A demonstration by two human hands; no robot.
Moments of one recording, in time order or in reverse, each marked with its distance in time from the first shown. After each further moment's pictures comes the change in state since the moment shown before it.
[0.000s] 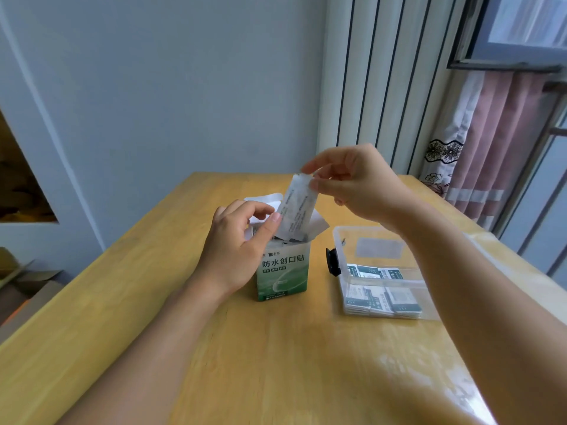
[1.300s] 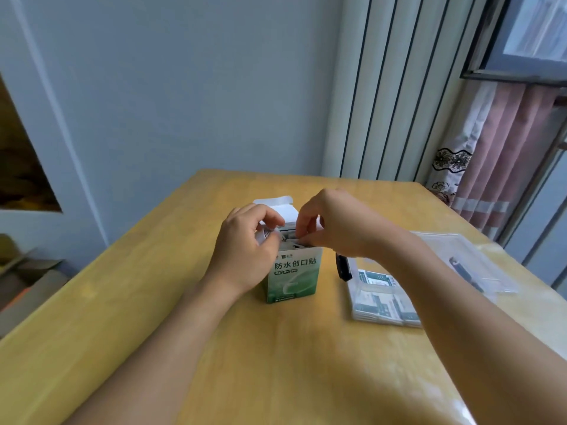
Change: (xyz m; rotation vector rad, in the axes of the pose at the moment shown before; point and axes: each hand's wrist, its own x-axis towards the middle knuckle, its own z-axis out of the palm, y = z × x) left_hand 0.002 -0.007 0.005 0.036 0.077 0.058; right_hand -0.003 -0.006 0.040 -0.606 -0.324 -0.035
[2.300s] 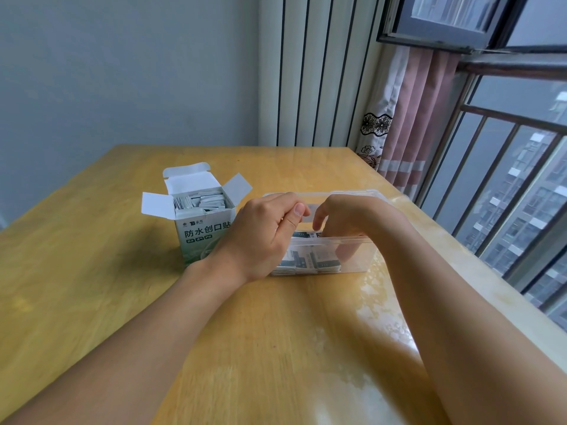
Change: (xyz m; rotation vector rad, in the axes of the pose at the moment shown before) left_hand -0.022 0.073 0.086 -0.186 -0.312 0.331; right_hand -0.082 0.085 -0.011 -0.133 -0.368 0.629
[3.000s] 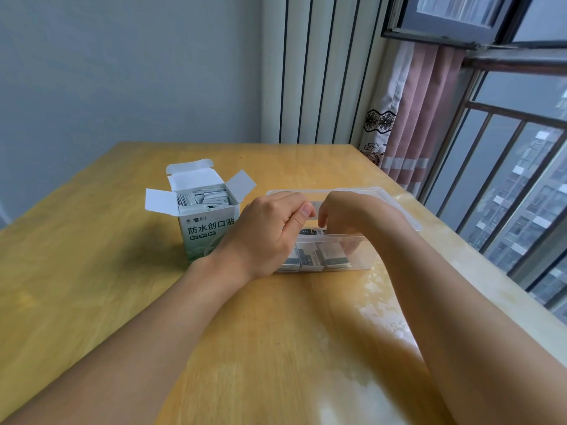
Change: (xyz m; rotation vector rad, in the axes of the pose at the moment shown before) left_hand 0.001 -0.003 0.002 0.034 -0.030 0.027; right_hand 0.022 0.000 0.011 0.003 0.050 0.073
